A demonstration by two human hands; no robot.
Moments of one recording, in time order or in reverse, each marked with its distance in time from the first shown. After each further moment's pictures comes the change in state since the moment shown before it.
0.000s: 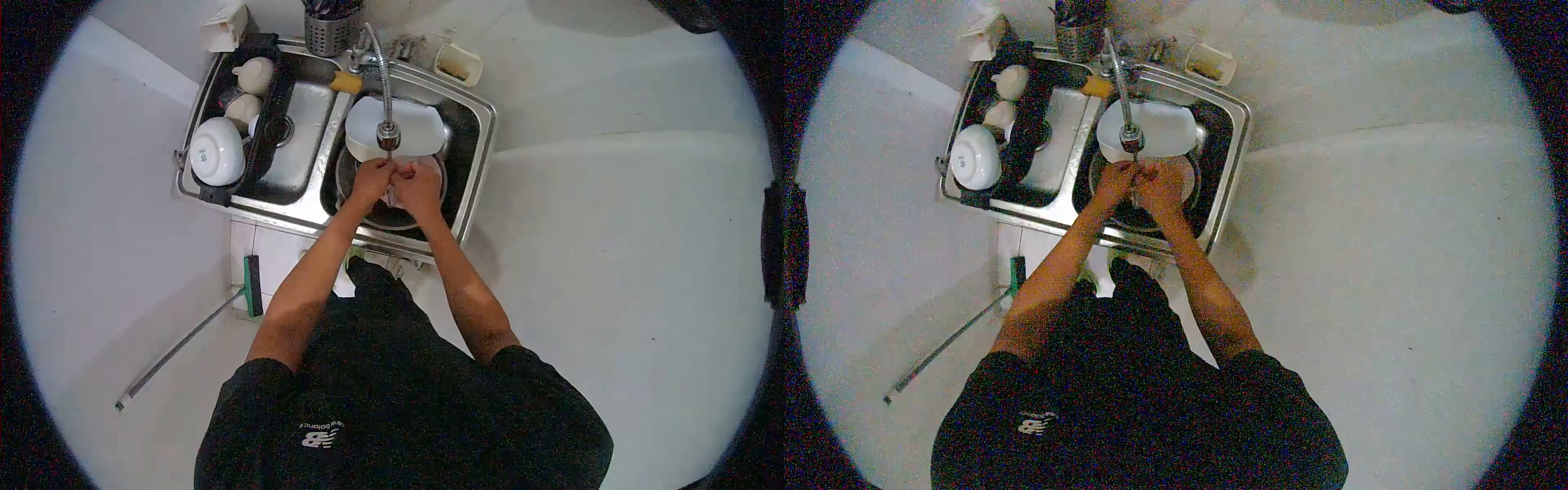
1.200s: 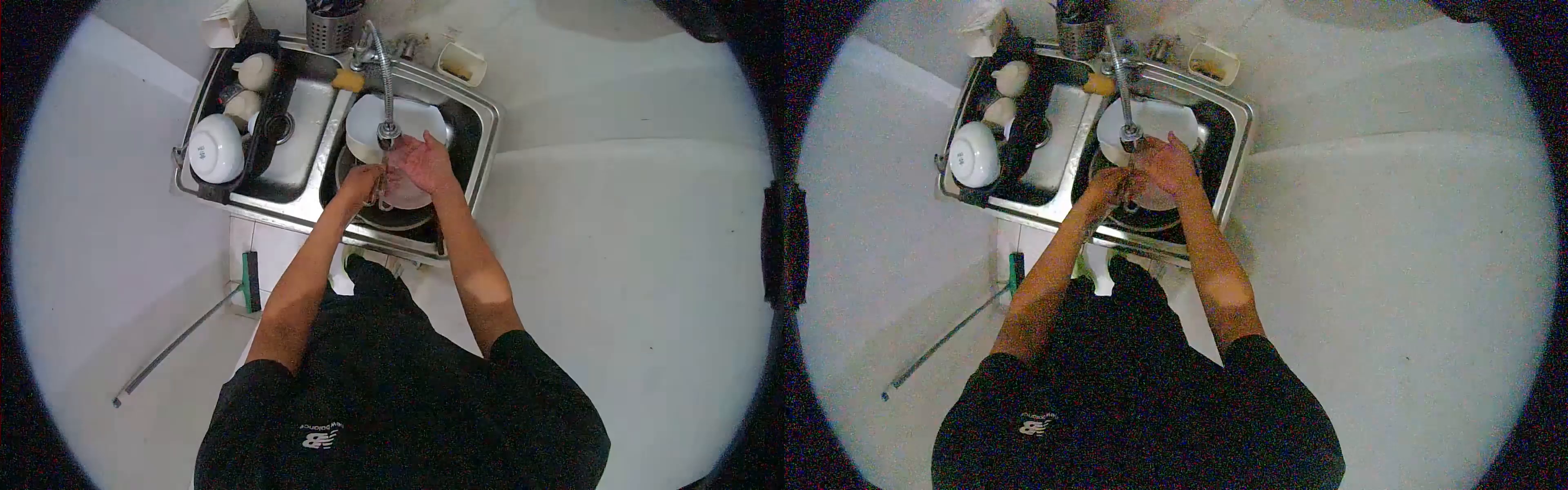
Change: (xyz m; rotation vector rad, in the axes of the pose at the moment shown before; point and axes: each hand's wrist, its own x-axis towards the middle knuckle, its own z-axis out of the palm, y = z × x) left_hand -0.001 -0.031 -0.016 -0.842 -0.417 -0.392; right_hand 0.068 0.060 0.022 2.361 -0.944 0.544
